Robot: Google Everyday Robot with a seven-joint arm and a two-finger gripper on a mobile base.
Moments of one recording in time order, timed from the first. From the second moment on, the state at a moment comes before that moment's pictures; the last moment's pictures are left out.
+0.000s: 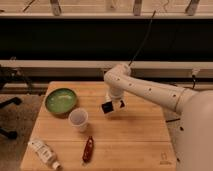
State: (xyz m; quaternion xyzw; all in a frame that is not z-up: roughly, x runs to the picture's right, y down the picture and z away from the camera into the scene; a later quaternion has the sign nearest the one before) arm 0.059 0.096 0.848 -0.31 -0.05 -0.10 0.95
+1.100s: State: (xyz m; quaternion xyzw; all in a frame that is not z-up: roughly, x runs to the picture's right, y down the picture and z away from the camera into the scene) arm 0.080 0.024 0.906 -0.30 -0.05 -0.09 0.95
